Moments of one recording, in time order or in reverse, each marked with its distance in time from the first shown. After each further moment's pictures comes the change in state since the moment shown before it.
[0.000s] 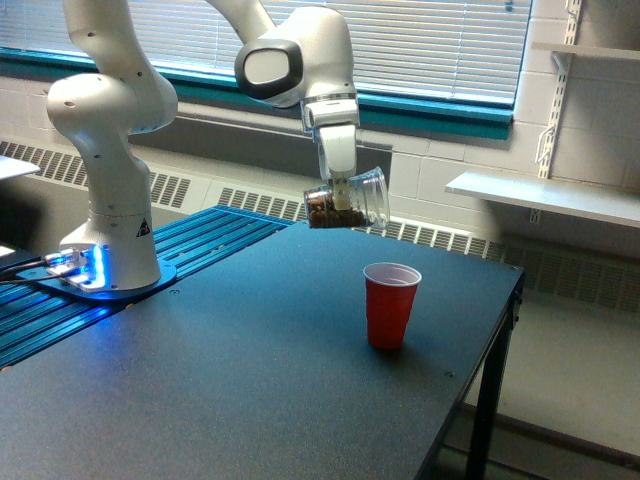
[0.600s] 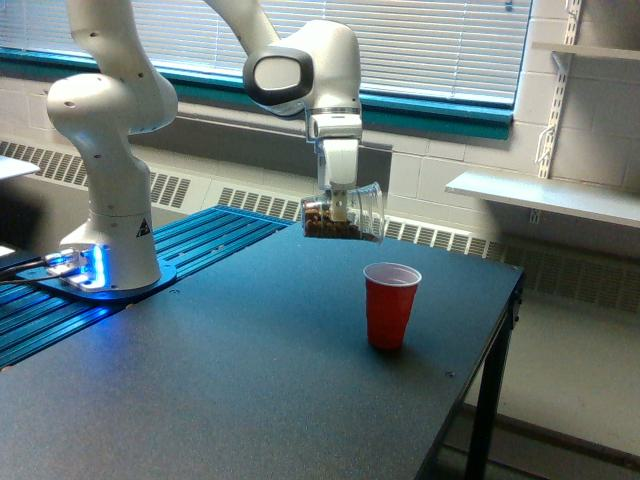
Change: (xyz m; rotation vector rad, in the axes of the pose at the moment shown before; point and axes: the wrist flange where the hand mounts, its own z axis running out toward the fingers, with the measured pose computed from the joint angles) arm -0.006 -0.011 0.016 -0.061 -0.050 -0.021
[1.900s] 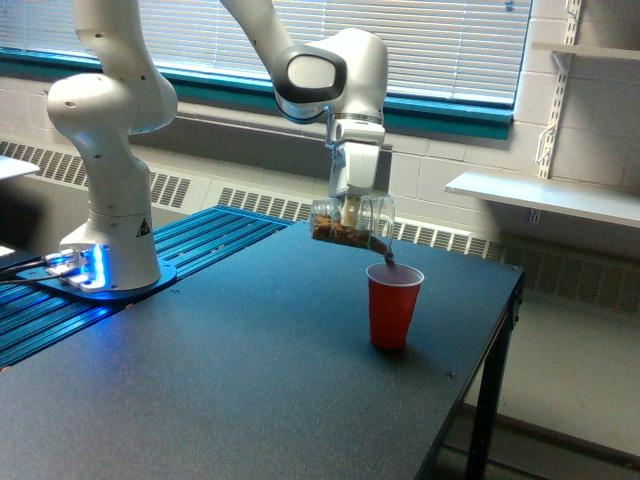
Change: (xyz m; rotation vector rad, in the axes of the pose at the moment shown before) arm 0.018 -0.021 0.010 -0.134 -0.055 -0.036
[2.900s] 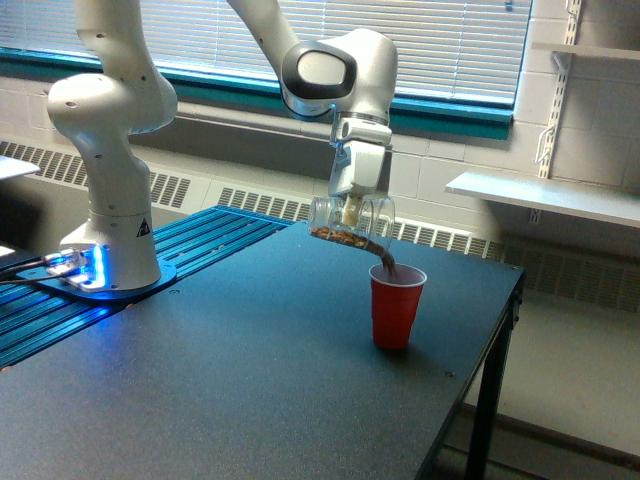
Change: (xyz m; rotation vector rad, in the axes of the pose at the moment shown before) arm 0.003 -0.005 -0.001 -0.052 -0.045 -0.038
